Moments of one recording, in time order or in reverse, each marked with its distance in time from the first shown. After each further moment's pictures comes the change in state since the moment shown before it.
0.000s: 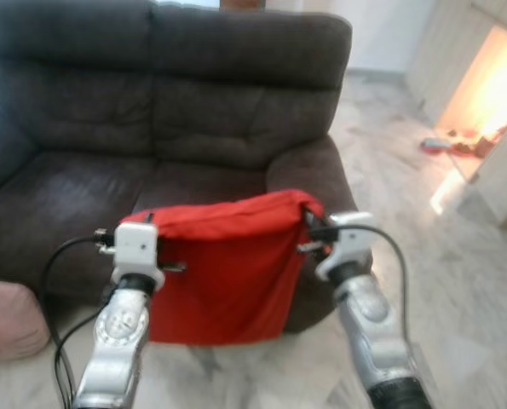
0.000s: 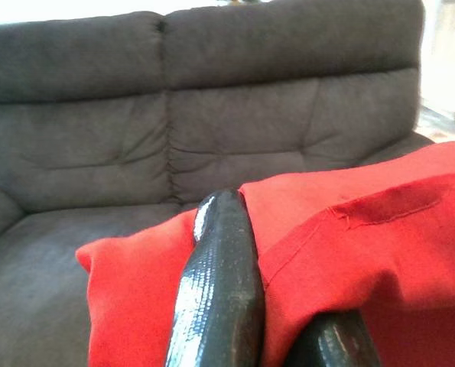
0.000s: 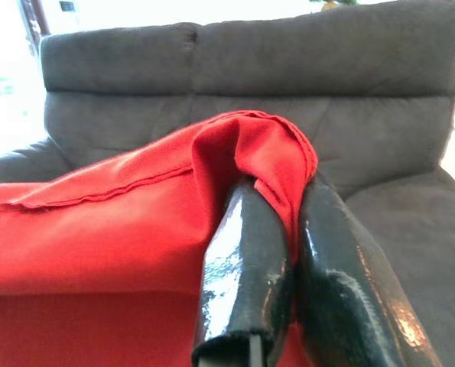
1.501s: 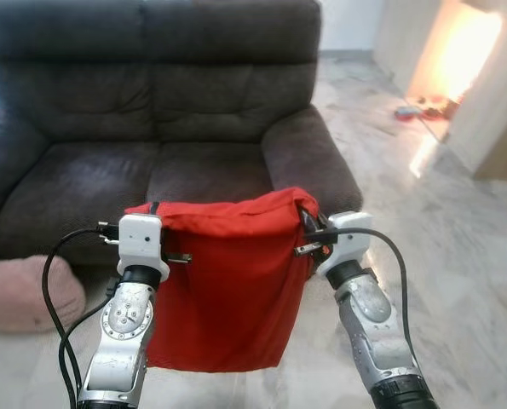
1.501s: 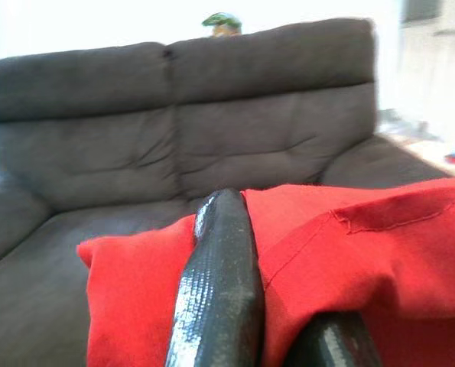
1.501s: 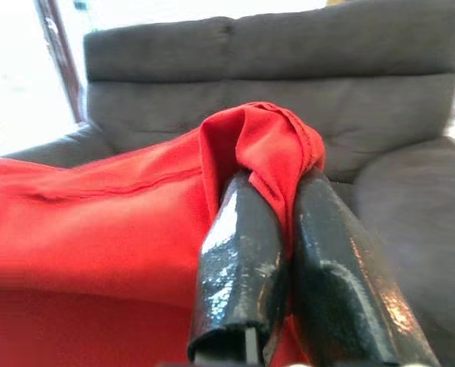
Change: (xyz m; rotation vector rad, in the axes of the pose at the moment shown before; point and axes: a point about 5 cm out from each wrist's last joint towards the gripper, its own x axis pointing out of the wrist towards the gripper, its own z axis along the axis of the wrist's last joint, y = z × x) left arm 0.004 -0.006 0.016 -0.007 -0.054 -0.006; right arm 0.002 0.004 0.002 -0.005 -0.020 0.058
